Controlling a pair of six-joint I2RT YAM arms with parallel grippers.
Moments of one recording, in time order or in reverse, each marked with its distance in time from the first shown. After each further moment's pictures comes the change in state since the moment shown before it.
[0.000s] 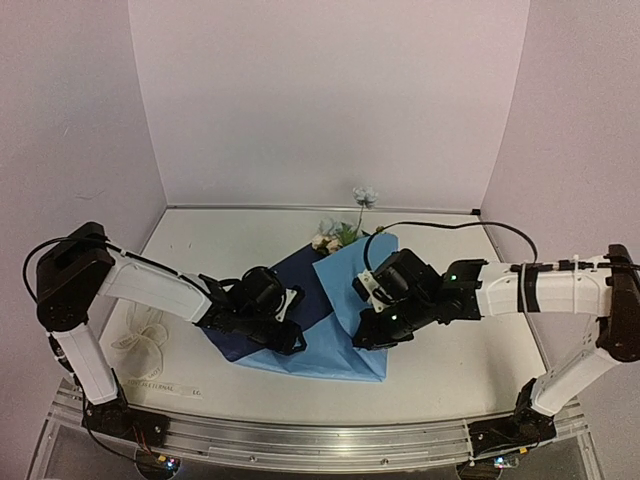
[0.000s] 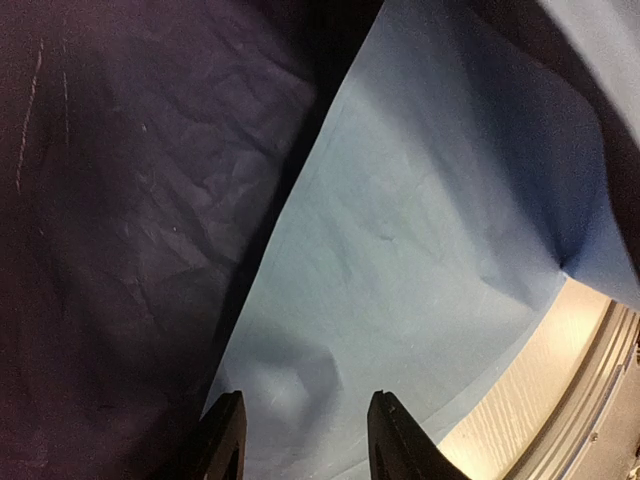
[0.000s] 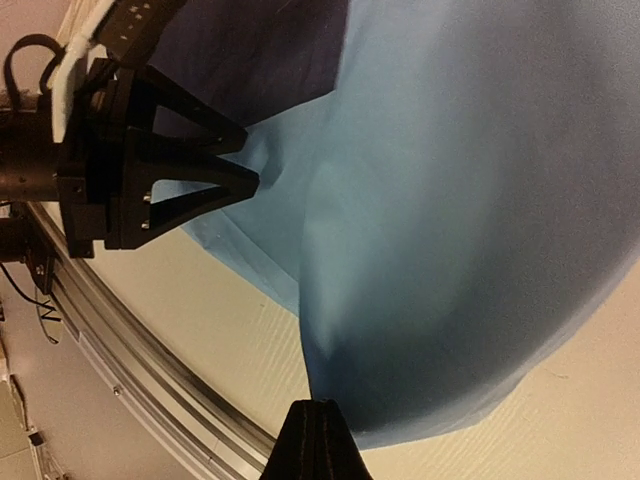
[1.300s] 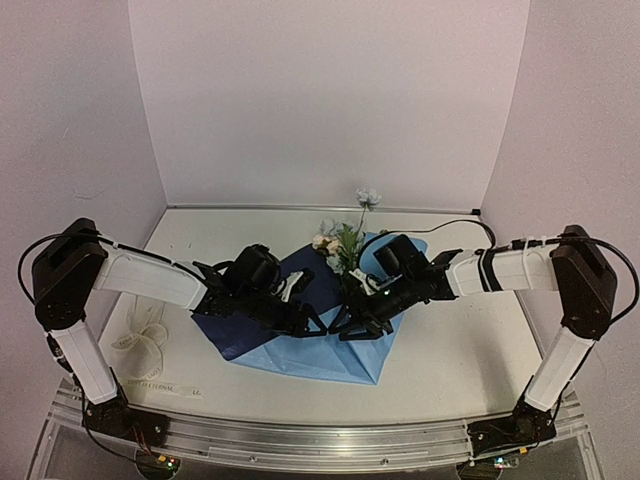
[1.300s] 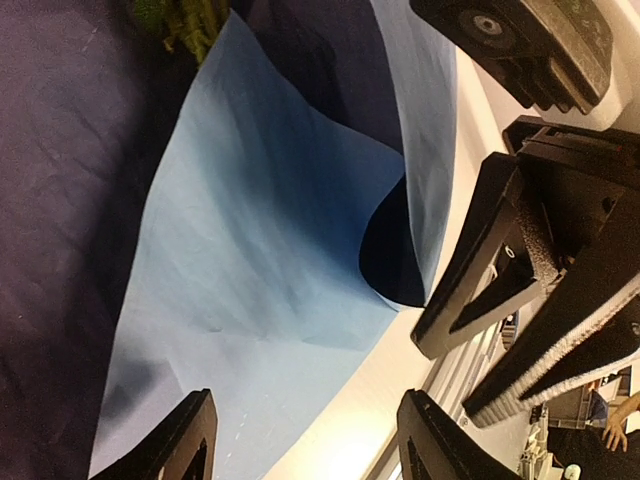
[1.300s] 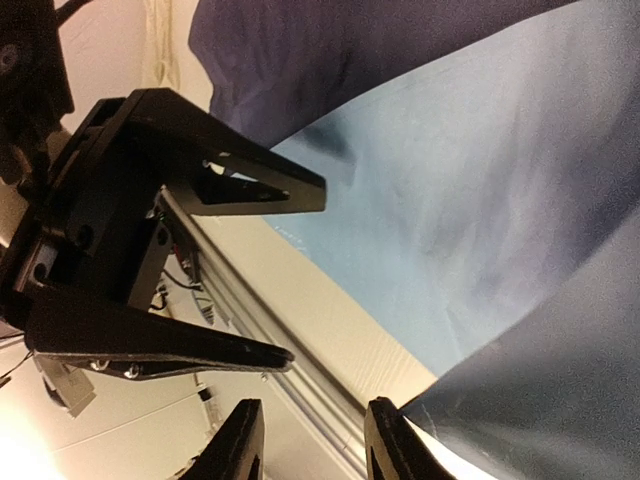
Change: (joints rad) left arm 0.062 -0.018 0.049 0.115 0.324 -0.076; right arm -0.215 0.230 0.049 0.227 -0.570 0.156
